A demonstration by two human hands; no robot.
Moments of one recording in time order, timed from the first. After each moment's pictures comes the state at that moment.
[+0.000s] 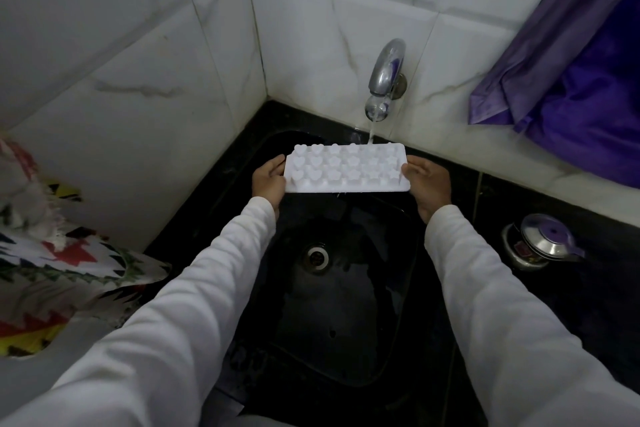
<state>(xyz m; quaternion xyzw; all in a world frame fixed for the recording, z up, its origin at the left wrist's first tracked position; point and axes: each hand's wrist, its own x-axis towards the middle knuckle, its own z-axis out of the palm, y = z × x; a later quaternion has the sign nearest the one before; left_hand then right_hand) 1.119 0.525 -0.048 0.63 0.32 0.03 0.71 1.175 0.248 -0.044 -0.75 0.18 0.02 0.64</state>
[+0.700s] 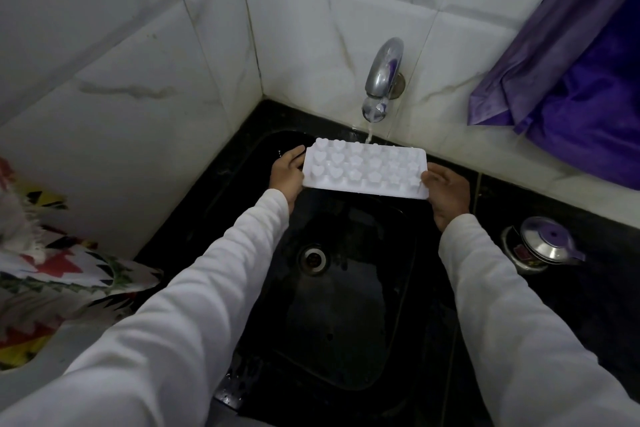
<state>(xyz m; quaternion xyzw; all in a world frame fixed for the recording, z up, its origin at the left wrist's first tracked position) 1.132 0.491 -0.026 0.61 0.24 -0.01 0.75 1.177 0.216 -0.052 -0.72 0.23 -0.02 0.66</state>
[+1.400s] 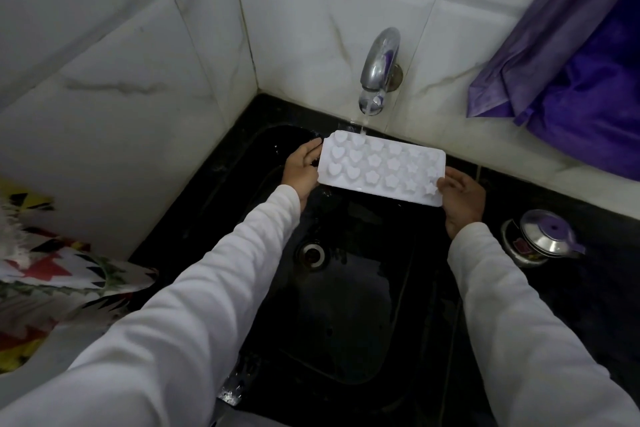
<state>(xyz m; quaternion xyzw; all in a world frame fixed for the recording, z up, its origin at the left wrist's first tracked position) 1.137 0.466 -0.026 0.63 0.20 -0.05 0.75 1.159 0.191 -0.058 -0.70 0.26 -0.07 0.66</state>
